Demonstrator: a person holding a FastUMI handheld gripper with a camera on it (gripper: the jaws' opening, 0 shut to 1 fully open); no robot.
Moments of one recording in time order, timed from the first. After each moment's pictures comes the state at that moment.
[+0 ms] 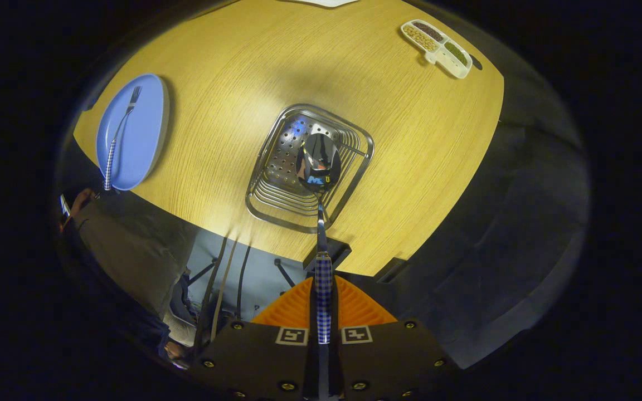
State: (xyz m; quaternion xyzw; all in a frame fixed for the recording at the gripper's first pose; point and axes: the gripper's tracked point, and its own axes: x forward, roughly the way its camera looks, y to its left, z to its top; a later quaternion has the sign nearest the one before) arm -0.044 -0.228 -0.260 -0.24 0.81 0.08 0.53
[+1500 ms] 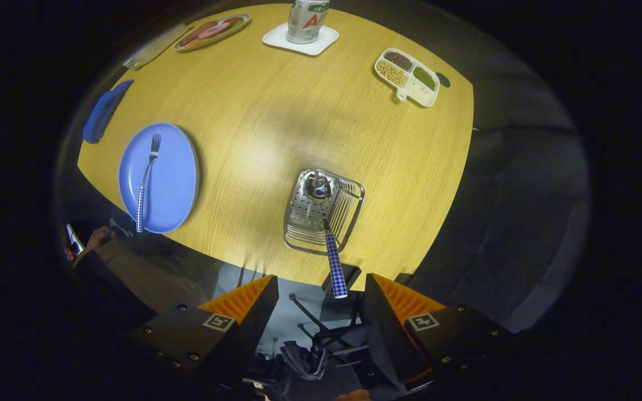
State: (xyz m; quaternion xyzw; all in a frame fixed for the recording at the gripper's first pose) arm -0.021 -0.171 -0.212 -0.17 0.71 0.06 0.68
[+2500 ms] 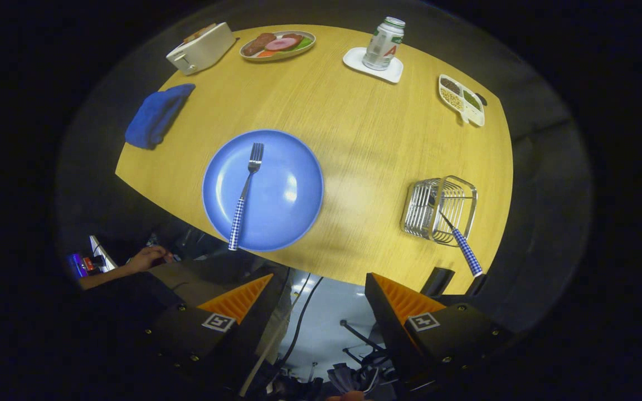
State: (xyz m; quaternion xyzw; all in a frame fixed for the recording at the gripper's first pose) arm -0.087 -0.008 -0.232 -0.09 0.68 0.14 0.71
